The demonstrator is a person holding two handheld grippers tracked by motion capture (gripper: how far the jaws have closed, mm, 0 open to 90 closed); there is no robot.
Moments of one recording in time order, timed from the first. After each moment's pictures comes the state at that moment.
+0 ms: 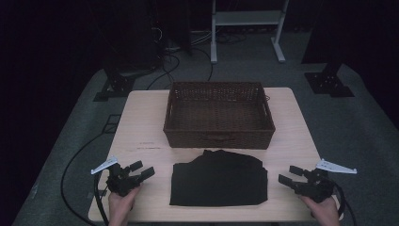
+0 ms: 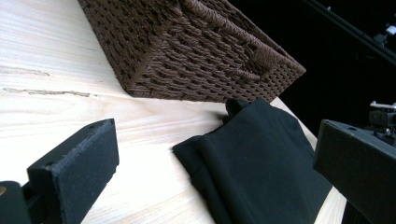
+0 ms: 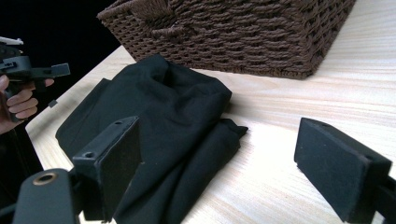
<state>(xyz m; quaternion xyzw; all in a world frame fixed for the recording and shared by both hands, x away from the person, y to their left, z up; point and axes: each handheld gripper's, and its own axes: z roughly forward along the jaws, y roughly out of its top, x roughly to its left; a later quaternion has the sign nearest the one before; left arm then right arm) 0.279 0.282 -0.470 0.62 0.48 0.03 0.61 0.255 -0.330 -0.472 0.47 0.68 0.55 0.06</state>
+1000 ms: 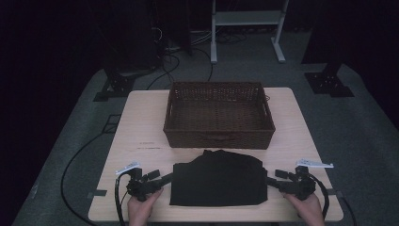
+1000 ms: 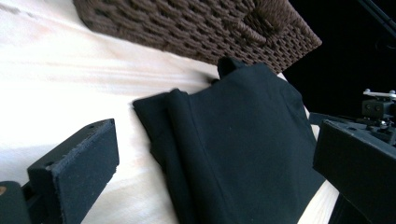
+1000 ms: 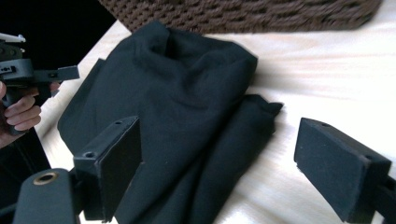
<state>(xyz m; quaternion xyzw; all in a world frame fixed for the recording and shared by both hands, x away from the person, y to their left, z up) 0.273 0.225 -0.487 0.63 0.53 -0.03 0.56 0.271 -0.294 -0.489 0.51 0.69 0.51 -0.01</state>
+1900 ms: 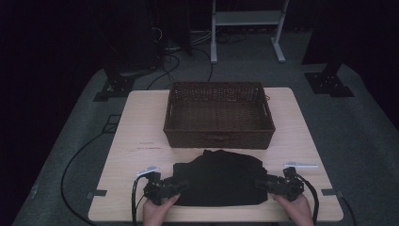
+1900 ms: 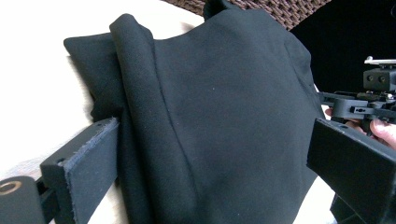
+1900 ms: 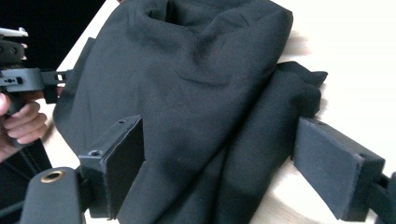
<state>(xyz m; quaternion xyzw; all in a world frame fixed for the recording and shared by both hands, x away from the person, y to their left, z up) 0.272 0.181 -0.504 0.66 0.53 -0.06 0.53 0.275 -0.267 -0.502 0.53 0.70 0.48 -0.05</state>
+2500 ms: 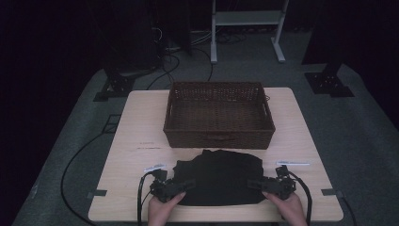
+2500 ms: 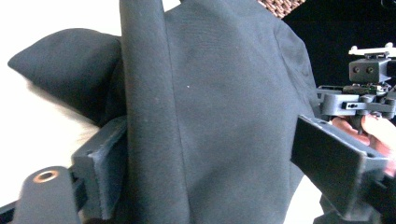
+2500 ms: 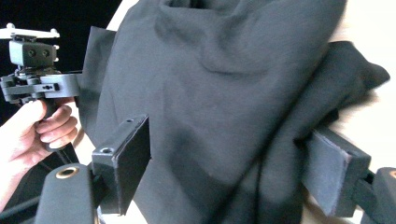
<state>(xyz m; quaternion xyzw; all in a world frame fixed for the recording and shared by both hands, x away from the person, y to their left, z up) 0.281 0.165 -0.504 0.67 0.52 -0.09 0.52 0.281 -0.247 -0.503 0.53 0.69 0.48 -0.10</state>
